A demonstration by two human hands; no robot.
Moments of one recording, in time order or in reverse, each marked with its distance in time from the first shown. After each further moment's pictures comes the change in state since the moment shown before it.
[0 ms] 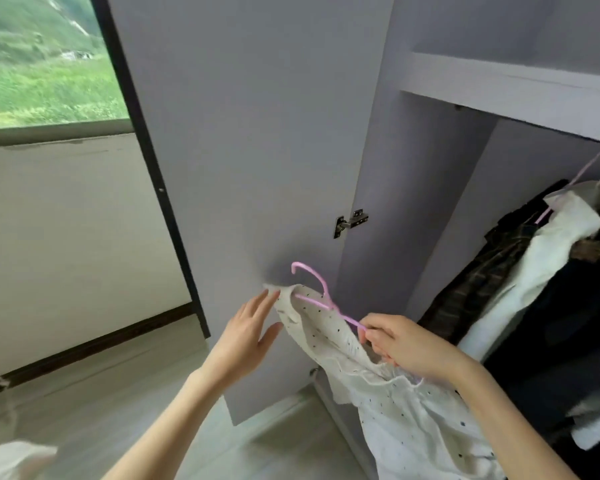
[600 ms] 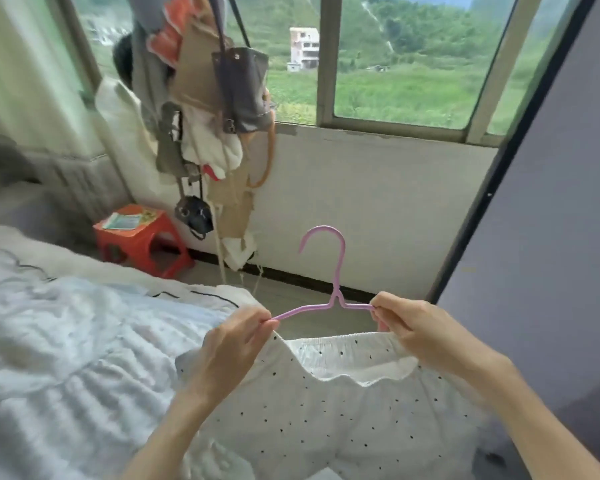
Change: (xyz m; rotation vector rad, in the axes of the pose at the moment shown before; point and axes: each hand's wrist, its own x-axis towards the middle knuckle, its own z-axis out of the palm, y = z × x) left_hand -0.321 -0.039 -0.145 0.225 0.770 -0.555; right_hand 0.026 -0.214 0.172 -0.433 -0.291 -0.797
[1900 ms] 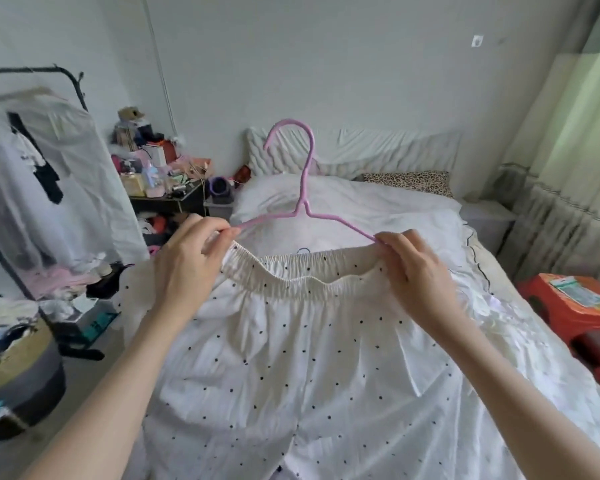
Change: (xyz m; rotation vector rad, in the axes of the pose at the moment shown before) left_hand -0.419 -0.040 -0.550 1.167 0.960 -0.649; right_hand 0.011 -0.636 0.294 0.560 0.167 -1.384
